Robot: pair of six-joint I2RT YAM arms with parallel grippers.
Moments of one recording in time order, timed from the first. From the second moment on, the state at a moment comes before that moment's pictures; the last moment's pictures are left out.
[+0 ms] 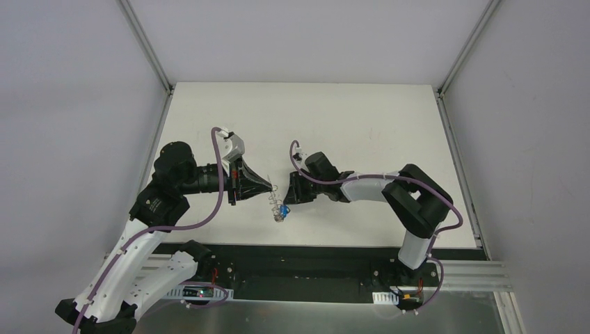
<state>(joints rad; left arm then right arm) -0.50 0.72 0.97 -0.41 0.83 -0.16 0.83 1.79 0.88 0.13 -0.37 0.61</state>
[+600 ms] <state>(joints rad) -0.50 0.72 0.97 -0.41 0.83 -0.15 0.83 1.79 0.87 0.15 -0.41 0.61</state>
